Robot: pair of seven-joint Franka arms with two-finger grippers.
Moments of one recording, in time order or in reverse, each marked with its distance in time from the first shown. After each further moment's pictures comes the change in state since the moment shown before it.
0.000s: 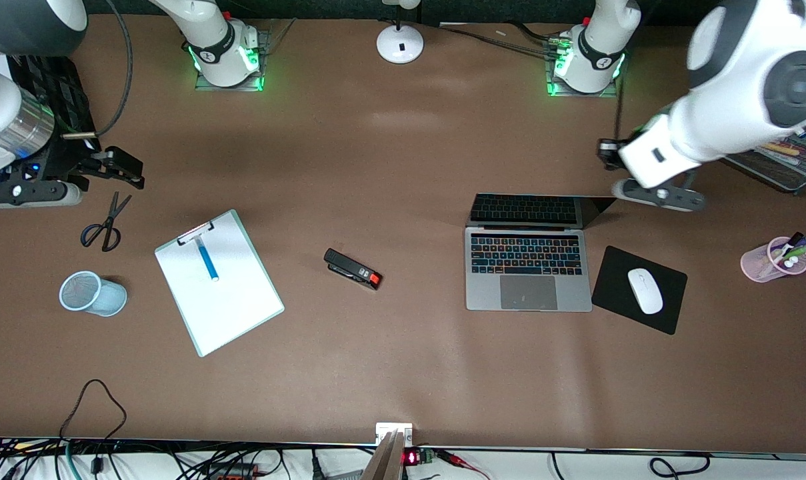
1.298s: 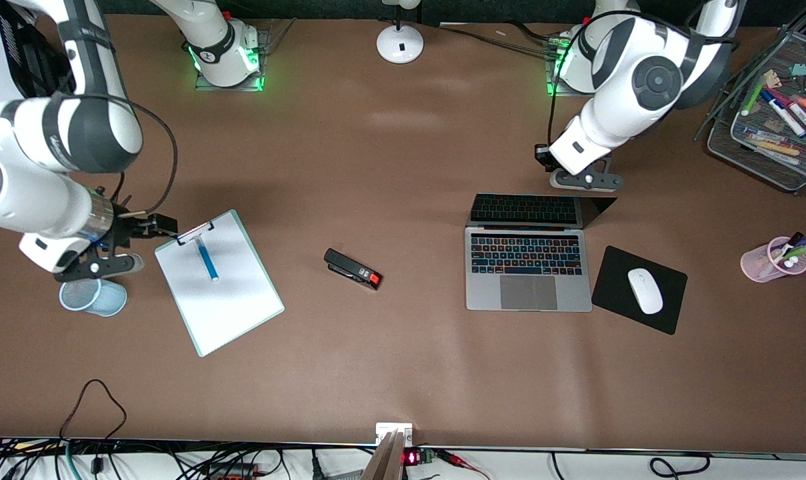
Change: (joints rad) left arm 0.003 -0.161 -0.124 -0.557 -0.085 0.564 -0.130; right arm -0.026 0.272 0.000 -0.010 0.000 0.222 -0.231
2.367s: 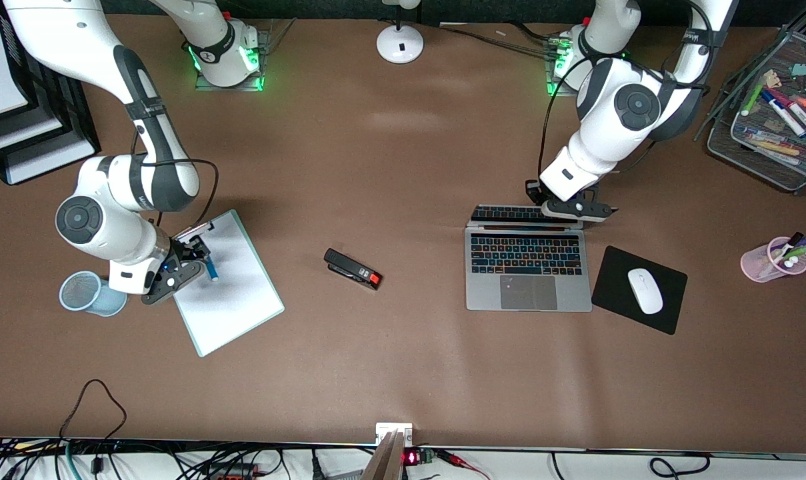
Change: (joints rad) left arm 0.004 0.154 -0.001 -0.013 0.070 0.365 0.004; right arm 0.003 0.152 0.006 -0.170 0.000 0.402 -0.384
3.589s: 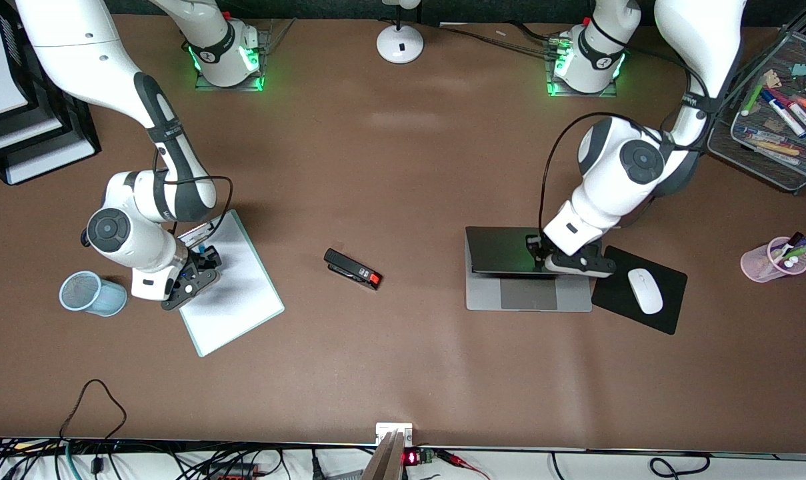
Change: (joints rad) left arm 0.027 0.295 0.034 0.277 0.116 0.148 0.011; right arm 0.005 0.096 0.006 -0.006 0.000 0.116 -0.003
